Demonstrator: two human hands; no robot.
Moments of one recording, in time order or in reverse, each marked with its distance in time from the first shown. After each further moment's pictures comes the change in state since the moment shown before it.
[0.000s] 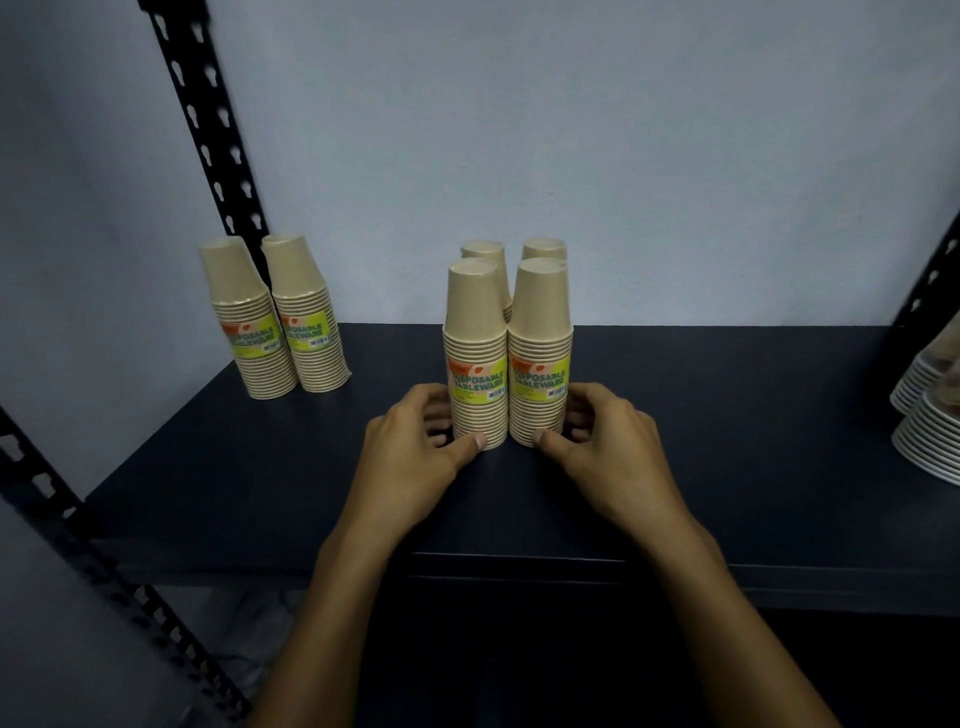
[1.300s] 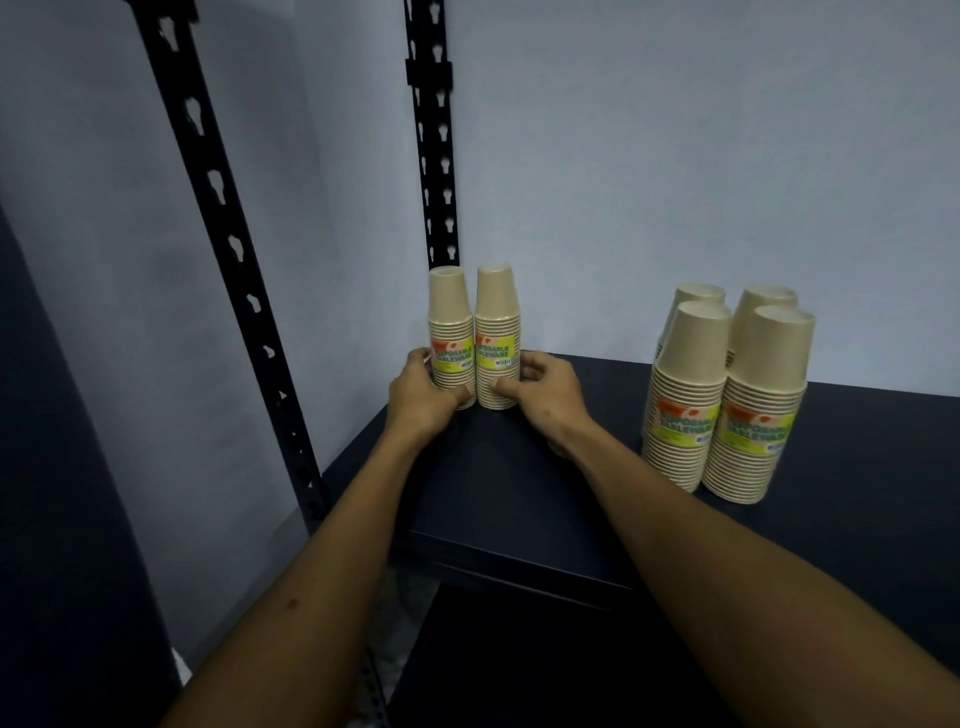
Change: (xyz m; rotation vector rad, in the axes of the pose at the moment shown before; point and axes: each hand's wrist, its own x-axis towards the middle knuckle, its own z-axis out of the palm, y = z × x) left_hand 0.074 -0.083 -0.136 0.070 0.277 -0.290; right_hand 0.098 -0.114 0.183 0.568 -0.252 -0.007
